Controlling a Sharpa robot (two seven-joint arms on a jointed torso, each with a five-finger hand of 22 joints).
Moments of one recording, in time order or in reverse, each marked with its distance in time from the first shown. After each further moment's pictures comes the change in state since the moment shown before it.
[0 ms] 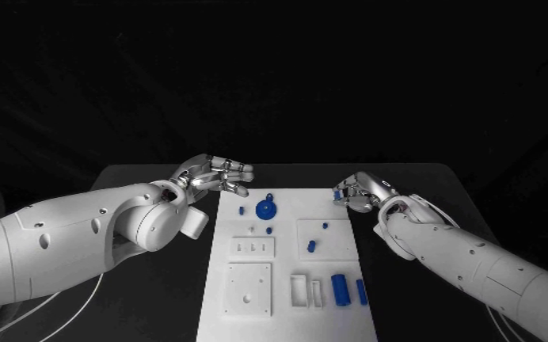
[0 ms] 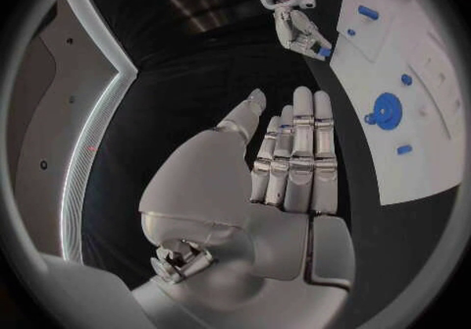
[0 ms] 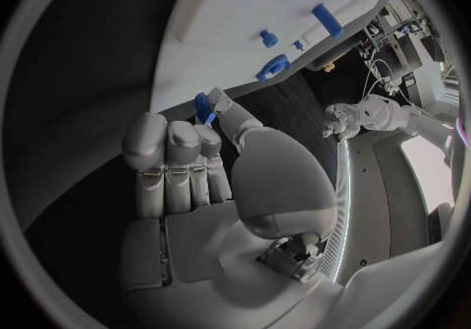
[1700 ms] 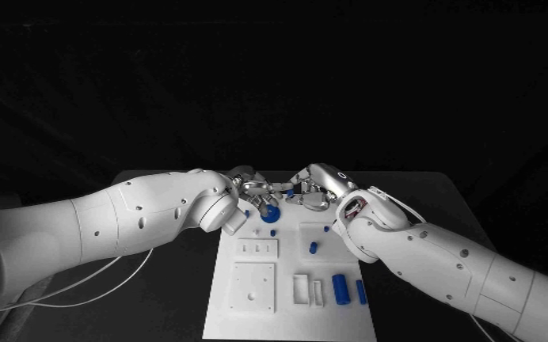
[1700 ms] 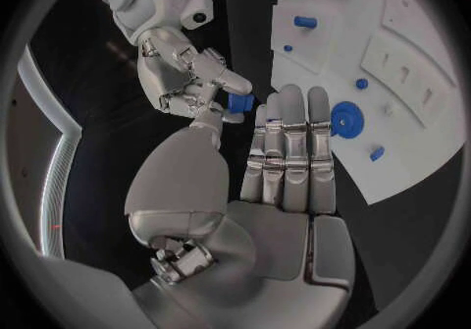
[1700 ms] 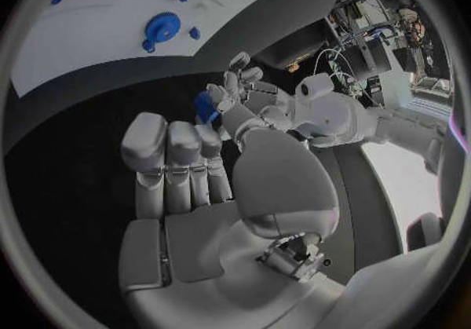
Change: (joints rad) left arm -0.009 0.250 -0.031 -0.209 -0.286 -0.041 -0.455; left_hand -0.223 -0.154 -0.057 0.344 -0.036 0.174 -0.082 0.008 0.313 0.240 -0.081 0.024 0.015 -0.047 -0.070 0.508 0.238 -0.031 -0.008 -0.075 0.244 0.226; right arm 0.029 0.045 -0.075 0.387 -0.134 -0.014 -0.231; right_hand -0.005 -0.021 -0.028 0.028 0.016 0.002 -0.004 -0.001 0.000 0.004 -0.003 0.003 0.005 0.002 -0.002 0.000 0.013 0.000 0.000 0.000 0.015 0.001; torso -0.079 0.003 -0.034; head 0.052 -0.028
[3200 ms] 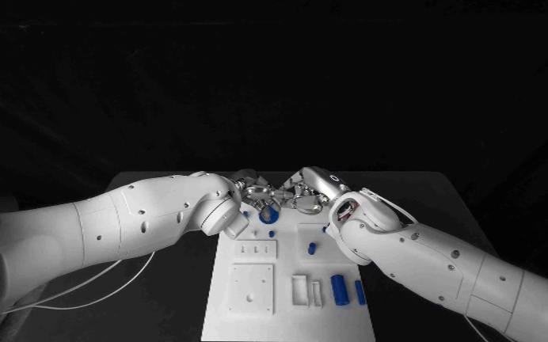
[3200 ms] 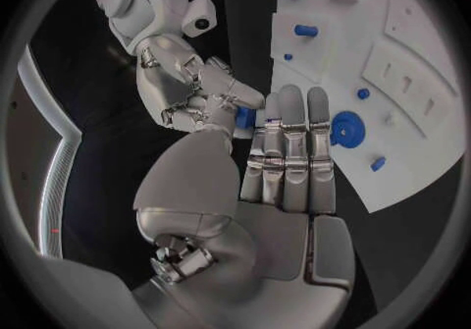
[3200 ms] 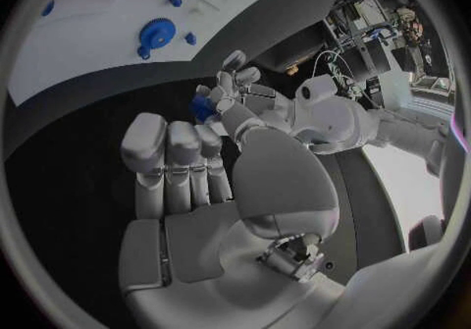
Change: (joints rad) left arm -0.005 0.018 0.001 0.000 -0.016 0.017 -0.008; left_hand 0.091 0.160 -0.037 -0.175 0.146 -0.013 -0.009 0.000 0.070 0.007 -0.007 0.003 -0.002 -0.007 -0.007 0.010 -0.002 -0.005 -0.004 -0.004 -0.012 0.041; right arm 0.004 0.018 -0.012 0.001 -0.009 0.018 -0.027; right_hand 0.004 -0.004 0.006 0.006 0.000 -0.002 0.002 0.000 0.000 0.001 0.002 0.000 0.001 0.000 0.000 0.000 0.000 0.000 0.000 0.000 0.008 0.000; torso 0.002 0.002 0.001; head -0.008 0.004
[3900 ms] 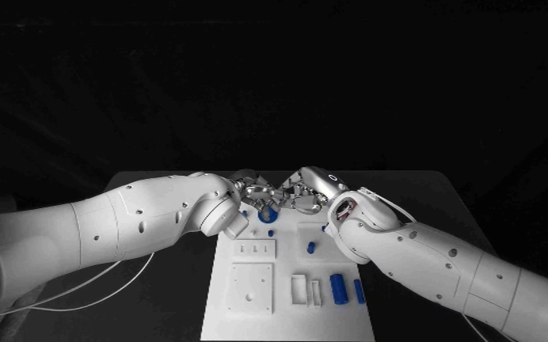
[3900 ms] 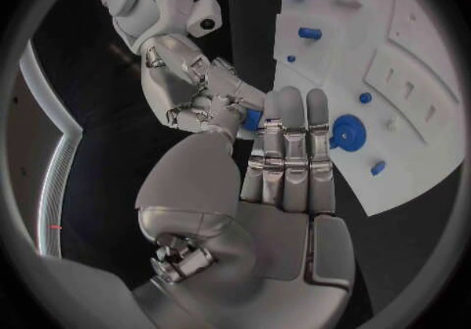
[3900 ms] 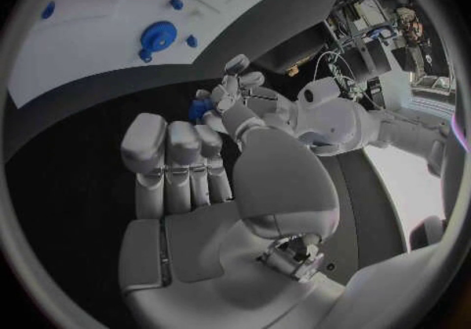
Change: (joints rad) left arm -0.001 -0.006 0.000 0.012 0.021 -0.004 0.009; left_hand 0.003 0.042 0.086 -0.092 0.256 -0.008 -0.008 0.010 0.018 0.014 -0.011 0.032 0.014 -0.013 -0.015 0.061 0.032 -0.005 -0.032 -0.022 0.060 0.072; right arm 0.001 0.004 0.000 -0.007 -0.002 0.009 -0.005; right_hand 0.001 -0.001 0.003 -0.003 0.000 0.000 -0.003 0.001 0.001 0.000 0.000 0.000 0.000 0.000 0.000 0.000 0.000 0.000 0.000 0.000 0.005 0.000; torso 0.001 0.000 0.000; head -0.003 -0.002
